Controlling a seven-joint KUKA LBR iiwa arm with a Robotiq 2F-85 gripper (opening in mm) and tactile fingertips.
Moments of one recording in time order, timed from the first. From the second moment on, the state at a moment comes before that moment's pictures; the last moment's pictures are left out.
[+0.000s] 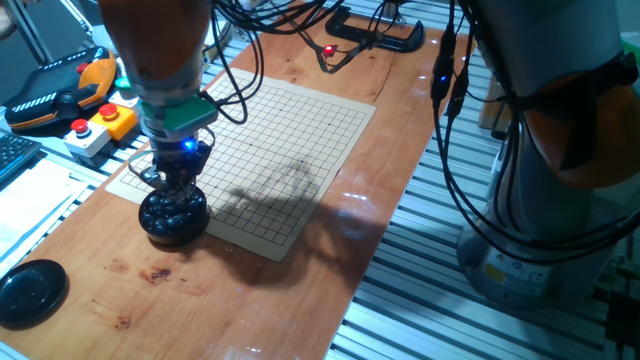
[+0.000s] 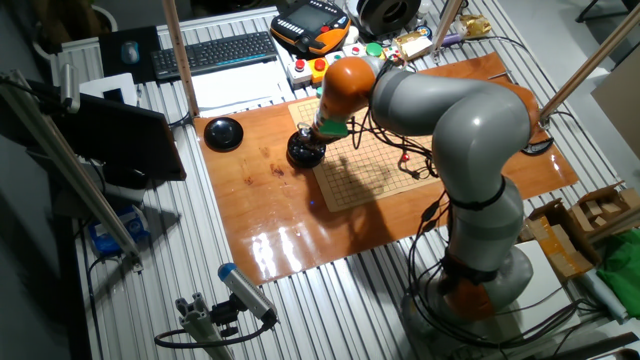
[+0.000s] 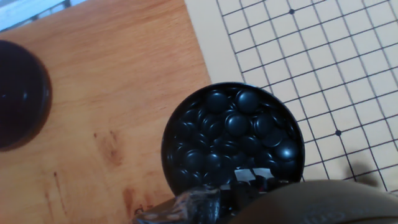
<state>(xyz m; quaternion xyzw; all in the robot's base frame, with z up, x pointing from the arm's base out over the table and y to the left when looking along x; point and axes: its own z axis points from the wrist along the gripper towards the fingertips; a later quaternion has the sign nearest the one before) 0.588 0.195 0.106 0.13 0.99 0.07 0.07</state>
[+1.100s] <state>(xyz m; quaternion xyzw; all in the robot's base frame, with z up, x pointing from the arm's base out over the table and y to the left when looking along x) 0.587 0.199 0.107 0.18 0.98 0.08 0.05</state>
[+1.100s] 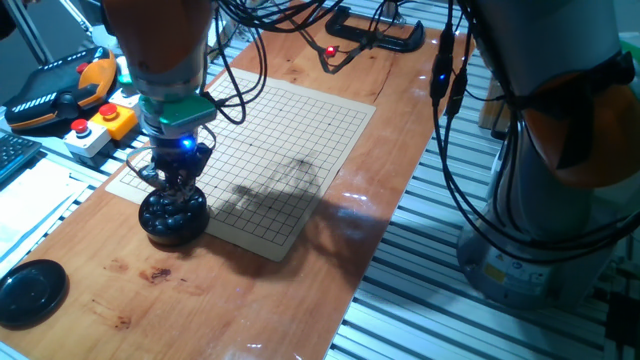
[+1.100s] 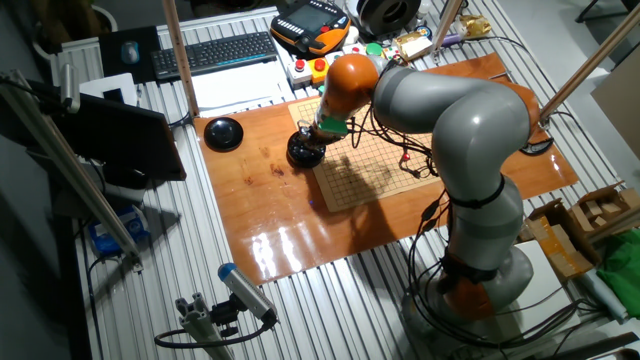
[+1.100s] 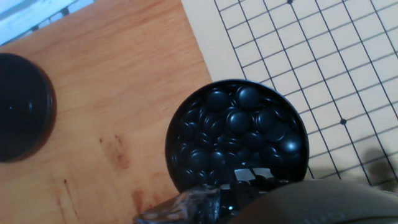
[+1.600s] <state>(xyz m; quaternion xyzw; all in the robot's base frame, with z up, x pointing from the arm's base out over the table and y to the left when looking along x) 0.598 0.183 0.103 0.23 0.97 0.10 0.05</state>
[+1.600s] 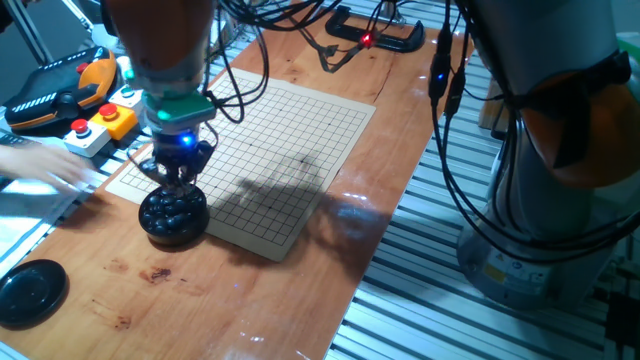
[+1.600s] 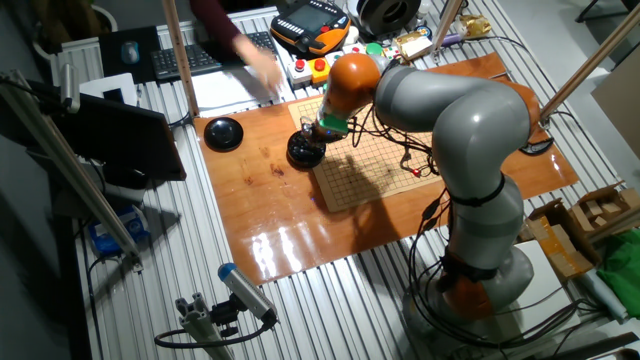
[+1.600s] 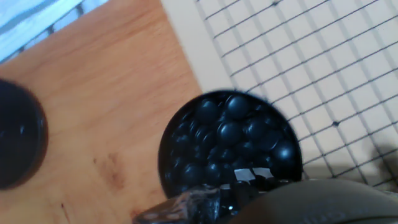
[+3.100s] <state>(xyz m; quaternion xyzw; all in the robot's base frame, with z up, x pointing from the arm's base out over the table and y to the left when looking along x) 0.596 0.176 0.108 0.23 0.97 0.07 0.06</state>
